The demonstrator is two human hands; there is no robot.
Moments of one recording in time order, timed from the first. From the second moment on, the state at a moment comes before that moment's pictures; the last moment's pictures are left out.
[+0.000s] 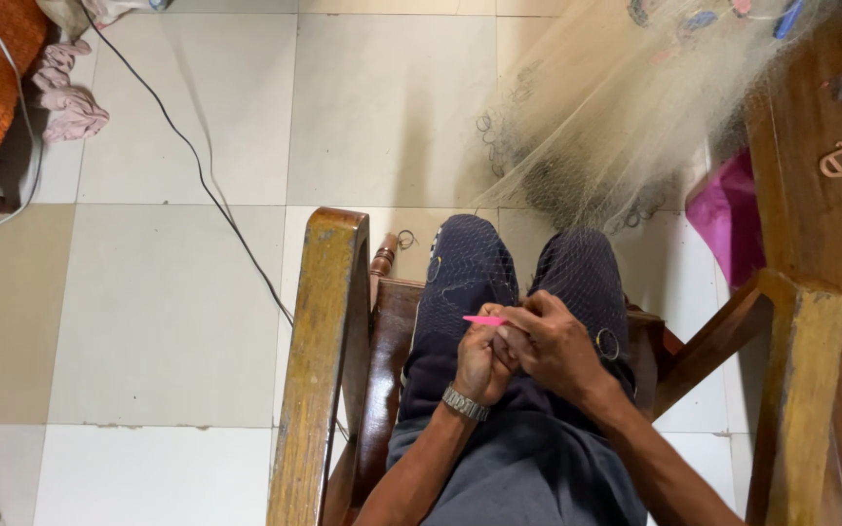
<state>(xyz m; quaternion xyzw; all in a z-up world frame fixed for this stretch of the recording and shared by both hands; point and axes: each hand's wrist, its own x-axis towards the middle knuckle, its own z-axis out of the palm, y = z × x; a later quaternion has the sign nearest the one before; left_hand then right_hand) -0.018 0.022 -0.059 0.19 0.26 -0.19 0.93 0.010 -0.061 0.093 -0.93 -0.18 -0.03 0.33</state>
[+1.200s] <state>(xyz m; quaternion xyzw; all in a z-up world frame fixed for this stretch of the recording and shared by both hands) -0.022 0.026 -0.070 0.12 0.20 -0.11 0.97 0.076 0.152 0.107 -0.68 -0.30 -0.04 0.66</state>
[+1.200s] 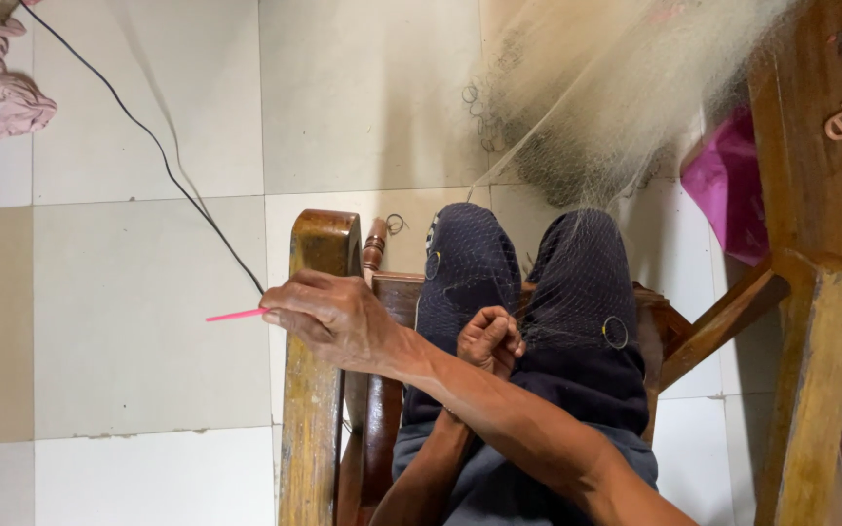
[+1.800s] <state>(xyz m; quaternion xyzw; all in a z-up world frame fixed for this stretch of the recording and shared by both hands) -0.020 0.021 -0.062 0.32 0.17 0.02 0.93 0.080 0.161 0.113 -0.72 -0.32 -0.02 0.62</state>
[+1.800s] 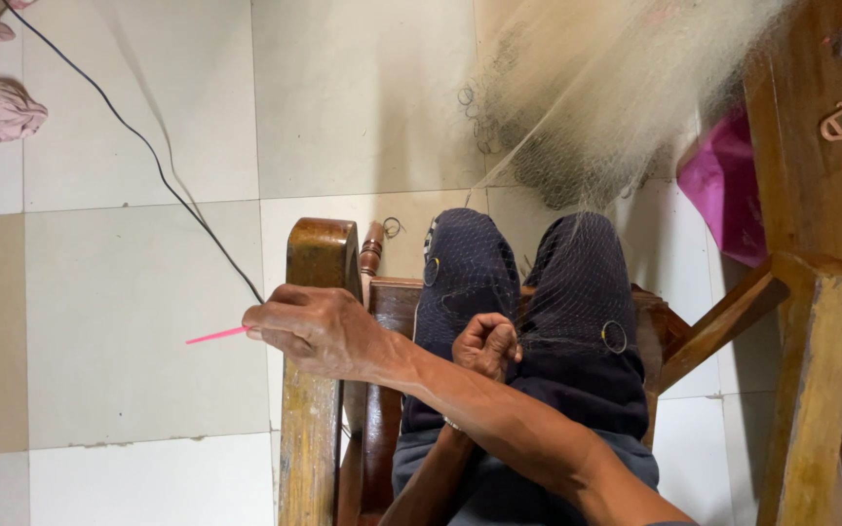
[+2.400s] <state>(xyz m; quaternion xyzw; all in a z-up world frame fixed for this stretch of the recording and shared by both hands) -0.012 0.047 0.029 0.31 0.28 -0.09 0.90 0.105 0.020 0.138 -0.84 -0.40 -0.25 0.28</state>
